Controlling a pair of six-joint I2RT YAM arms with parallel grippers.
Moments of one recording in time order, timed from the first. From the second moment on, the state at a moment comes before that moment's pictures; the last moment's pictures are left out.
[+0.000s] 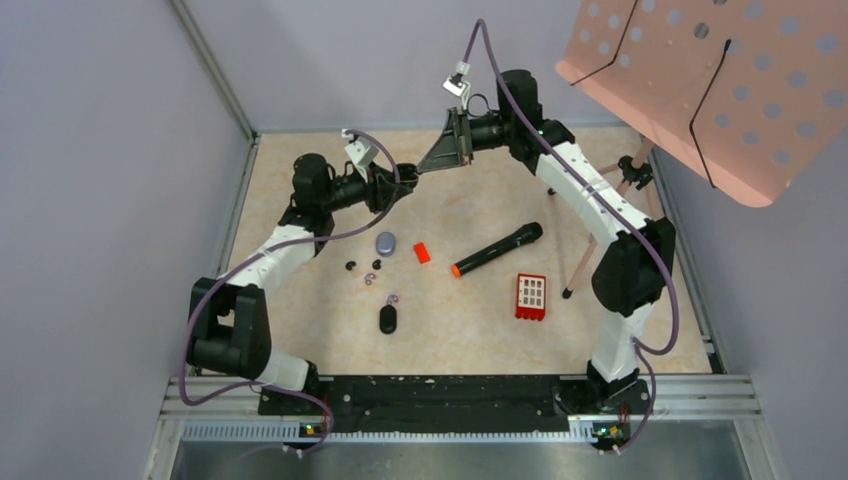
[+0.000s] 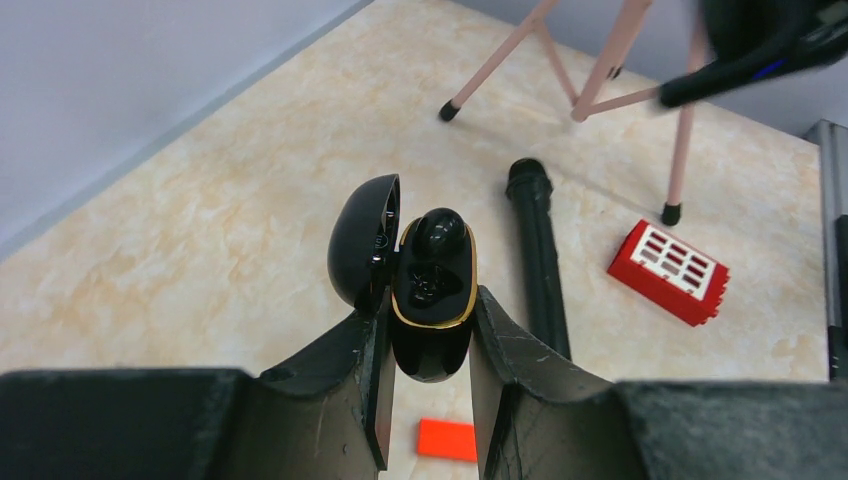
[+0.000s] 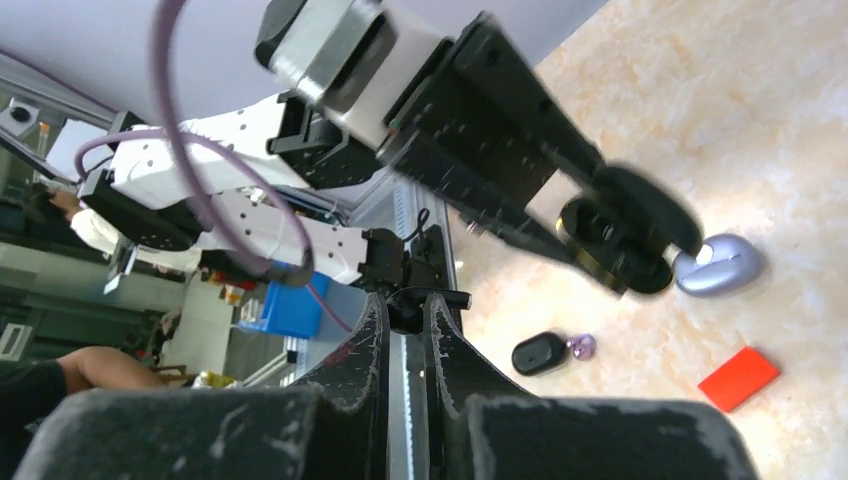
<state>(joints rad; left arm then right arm) -0.22 1.47 0.97 0.45 0.90 -0.05 0.48 1.92 1.92 -0.35 -1.13 0.53</state>
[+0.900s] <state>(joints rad) -0.06 1.27 0.89 0.28 0.67 -0.03 0.44 2.18 1.35 -0.33 -1.06 0.65</state>
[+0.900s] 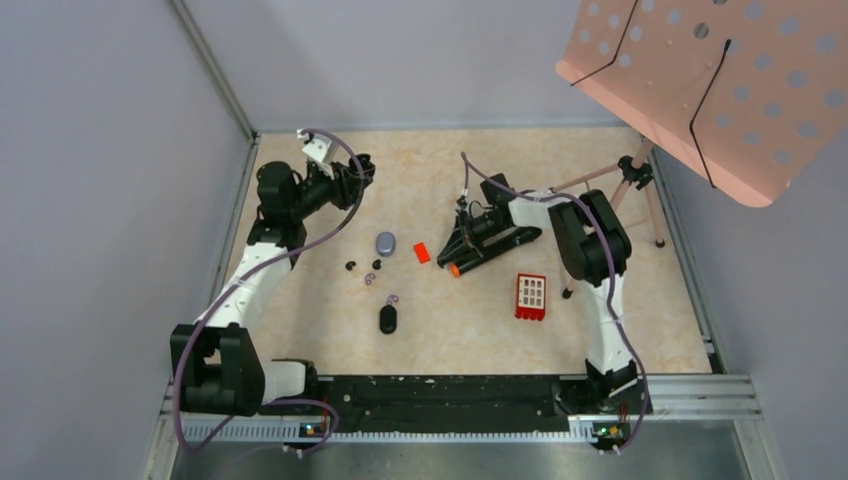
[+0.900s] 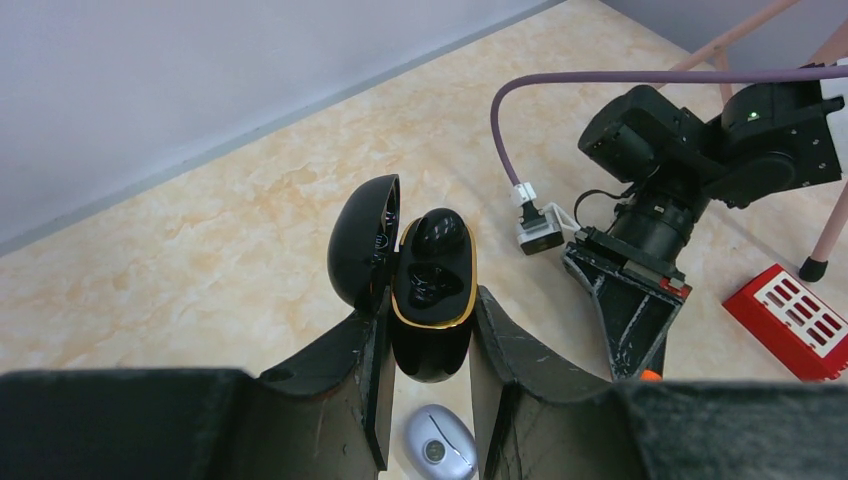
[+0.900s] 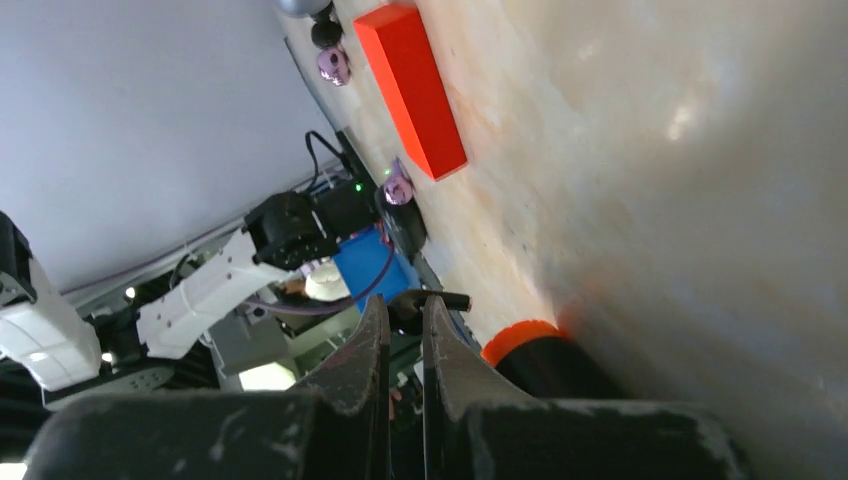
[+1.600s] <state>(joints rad) -0.04 1.27 0.88 0.26 0.66 -0.03 0.45 2.35 1.69 -0.47 -0.88 0.54</state>
